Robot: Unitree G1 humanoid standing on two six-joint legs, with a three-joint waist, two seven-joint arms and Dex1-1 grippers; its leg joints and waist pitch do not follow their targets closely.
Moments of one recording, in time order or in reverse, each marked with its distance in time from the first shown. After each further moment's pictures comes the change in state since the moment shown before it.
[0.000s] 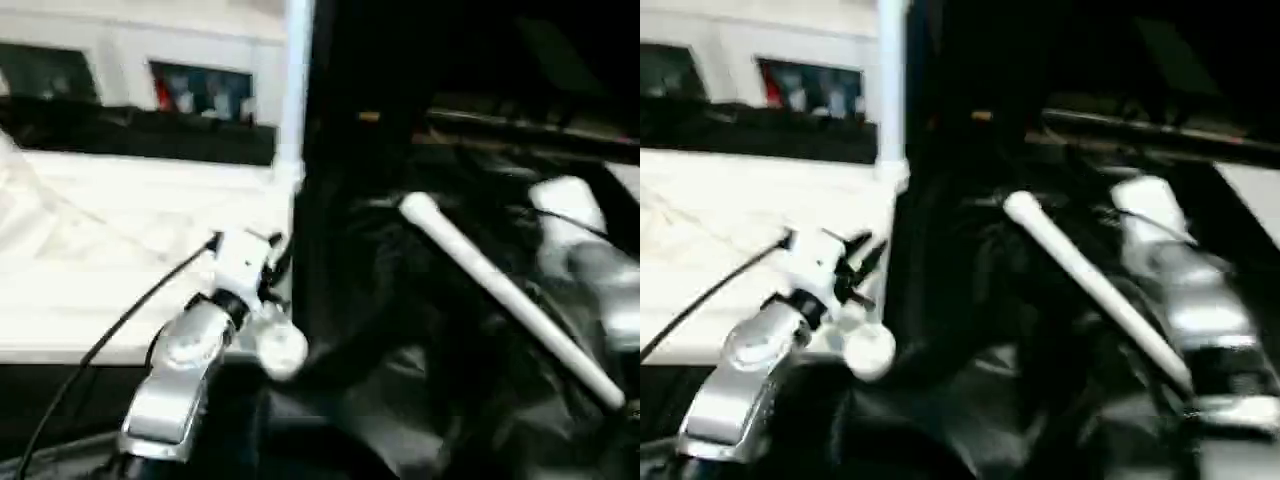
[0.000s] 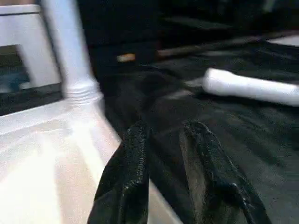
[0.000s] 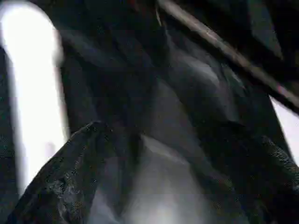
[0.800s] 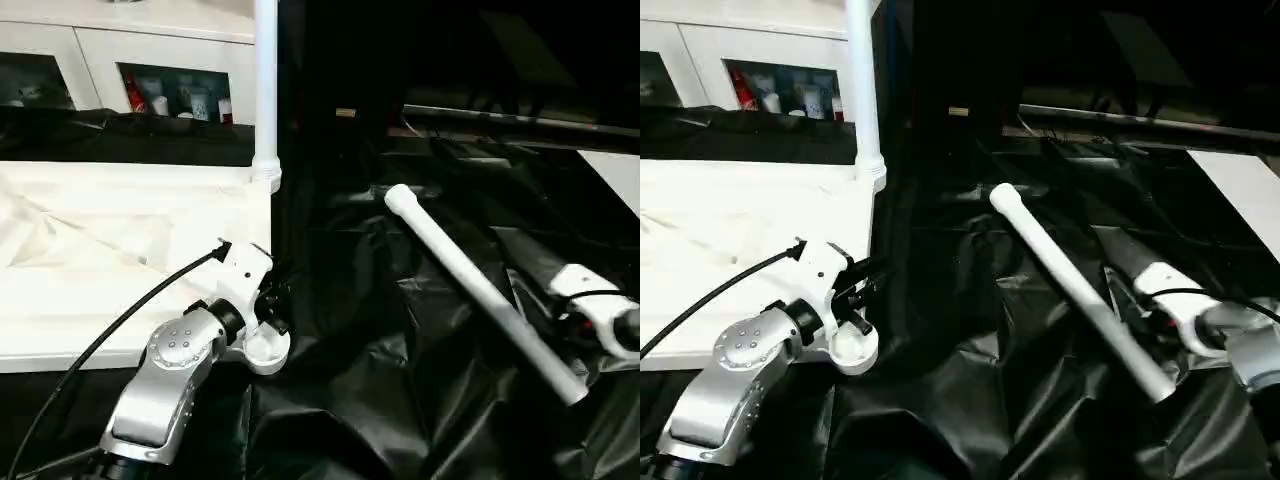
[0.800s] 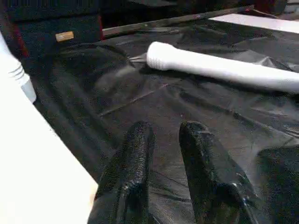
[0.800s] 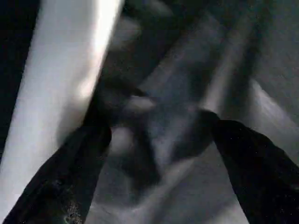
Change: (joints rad) left arm 0.009 0.078 -0.017 -0.026 -0.076 0.073 -0.145; right arm 0.179 -0.204 0.223 -0.157 -0.006 0.124 0.563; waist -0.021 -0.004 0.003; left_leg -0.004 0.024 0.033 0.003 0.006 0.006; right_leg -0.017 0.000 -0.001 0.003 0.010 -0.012
